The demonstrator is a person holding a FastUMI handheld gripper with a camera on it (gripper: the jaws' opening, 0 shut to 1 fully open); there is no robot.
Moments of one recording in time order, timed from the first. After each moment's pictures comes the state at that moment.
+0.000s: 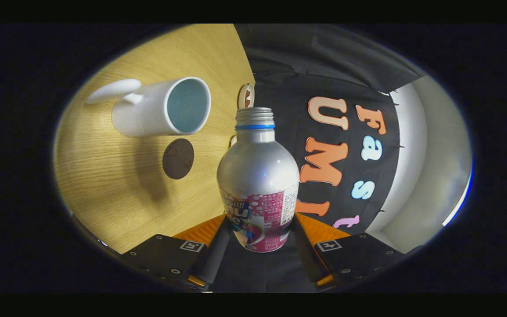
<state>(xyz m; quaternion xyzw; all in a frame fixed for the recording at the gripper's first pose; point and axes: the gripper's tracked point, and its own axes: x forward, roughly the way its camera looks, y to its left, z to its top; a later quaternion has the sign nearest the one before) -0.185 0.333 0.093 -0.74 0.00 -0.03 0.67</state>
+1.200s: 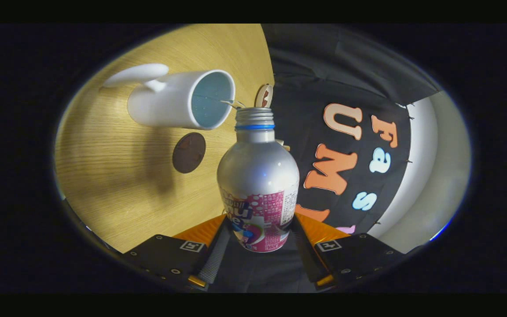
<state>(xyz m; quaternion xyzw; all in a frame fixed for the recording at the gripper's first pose) -0.177 0.334 0.085 -0.78 0.01 0.00 0.62</state>
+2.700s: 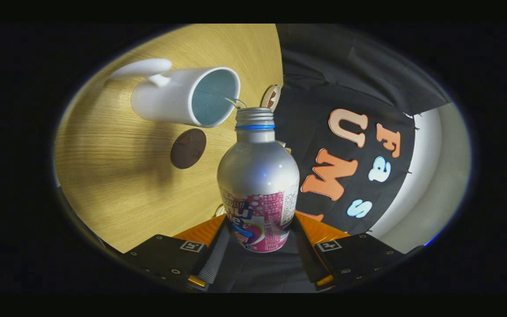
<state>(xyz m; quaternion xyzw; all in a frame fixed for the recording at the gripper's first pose) -0.173 0.340 0.097 -0.81 0.01 0.00 0.59</state>
